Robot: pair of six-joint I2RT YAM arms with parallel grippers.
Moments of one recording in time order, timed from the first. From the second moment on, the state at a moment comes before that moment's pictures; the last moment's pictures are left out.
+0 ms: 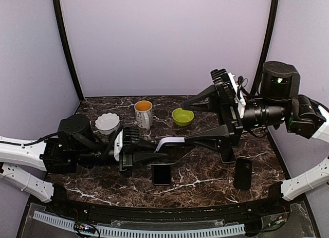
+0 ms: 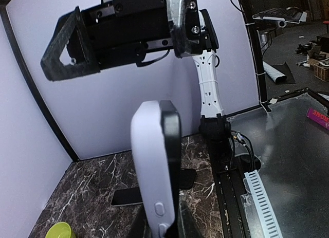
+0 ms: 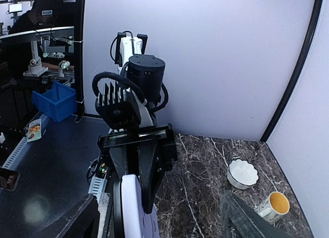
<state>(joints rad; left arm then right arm) -1.32 1.08 0.81 0.27 0.14 0.33 1.24 1.08 1.27 -0.34 -0.33 -0.23</state>
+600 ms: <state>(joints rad) -1.32 1.06 0.87 0.11 0.05 0.31 1.27 1.29 1.55 -0.74 -0.29 -0.39</state>
